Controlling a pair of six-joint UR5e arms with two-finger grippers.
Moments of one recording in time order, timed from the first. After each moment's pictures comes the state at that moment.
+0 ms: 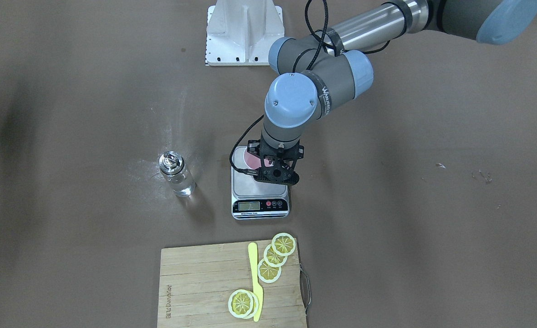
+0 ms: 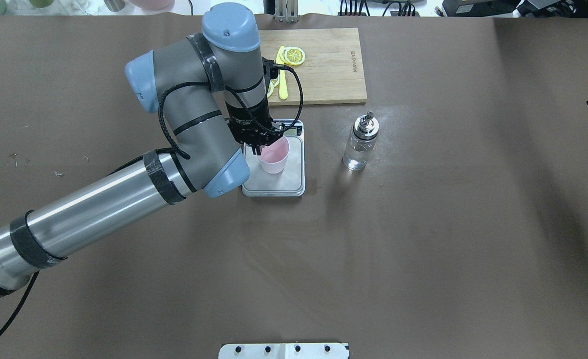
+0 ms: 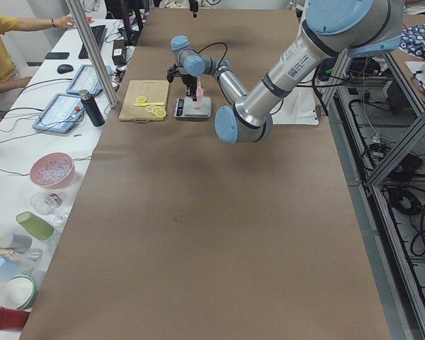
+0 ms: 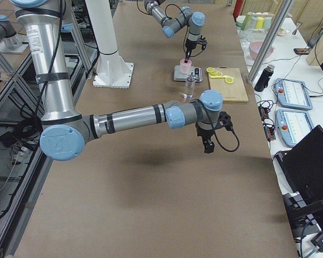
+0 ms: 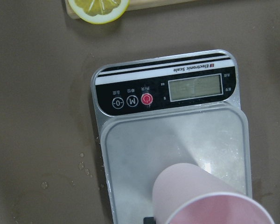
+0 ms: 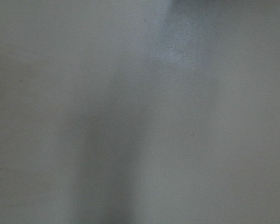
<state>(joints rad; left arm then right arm) -0.69 -2.51 -1.33 -1.51 -2.17 -0.90 1.37 -1.42 1.64 -1.48 2.32 0.04</state>
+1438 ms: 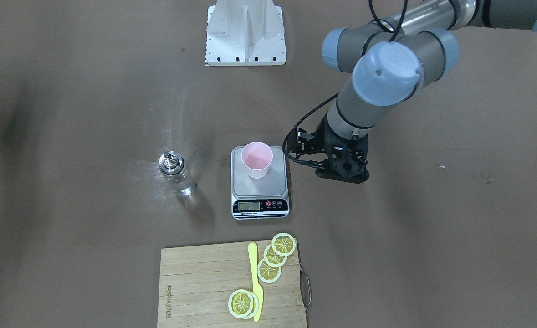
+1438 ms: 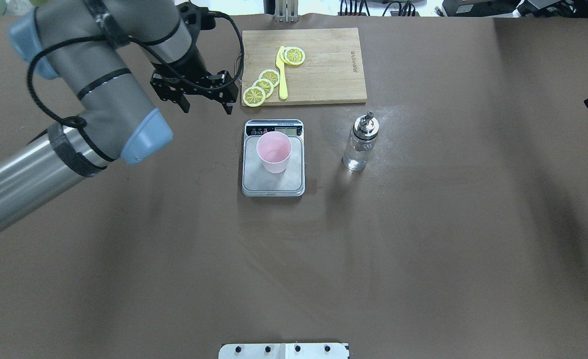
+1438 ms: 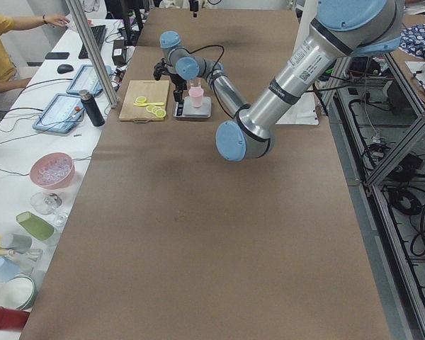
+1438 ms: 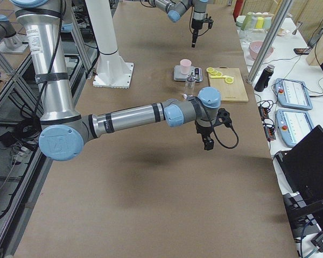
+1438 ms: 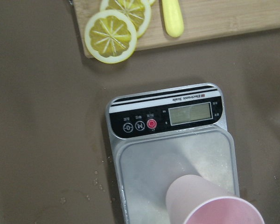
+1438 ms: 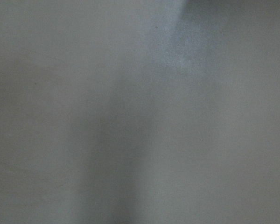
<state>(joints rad) -0.88 -2.30 -1.59 -1.54 -2.26 -0.81 1.36 -1.44 1.68 -1.46 2.33 0.04</state>
